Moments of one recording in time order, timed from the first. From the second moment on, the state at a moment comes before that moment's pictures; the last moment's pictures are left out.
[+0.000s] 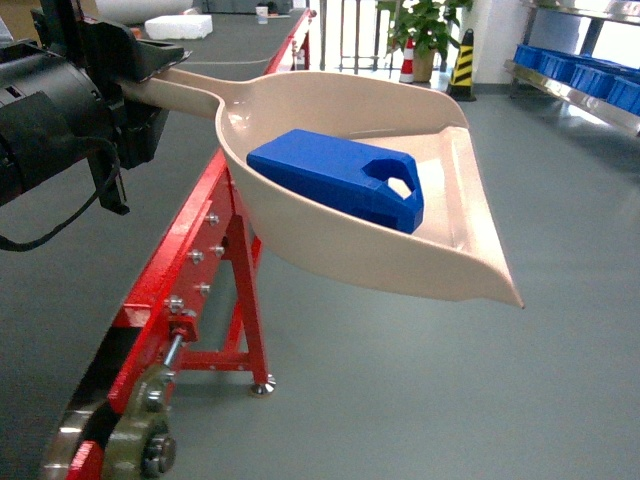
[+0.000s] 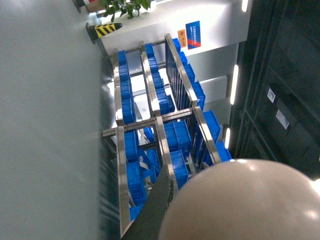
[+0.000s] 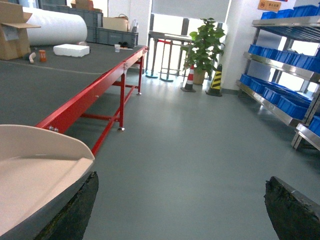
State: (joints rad) left arm -0.20 1.88 0.76 1.28 0.16 -1.38; right arm 0.14 0.76 0.43 0.39 0.13 -0.10
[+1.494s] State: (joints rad) left arm -0.20 1.87 0.76 1.28 0.17 -1.38; right arm 0.14 0.76 0.43 0.39 0.13 -0.10
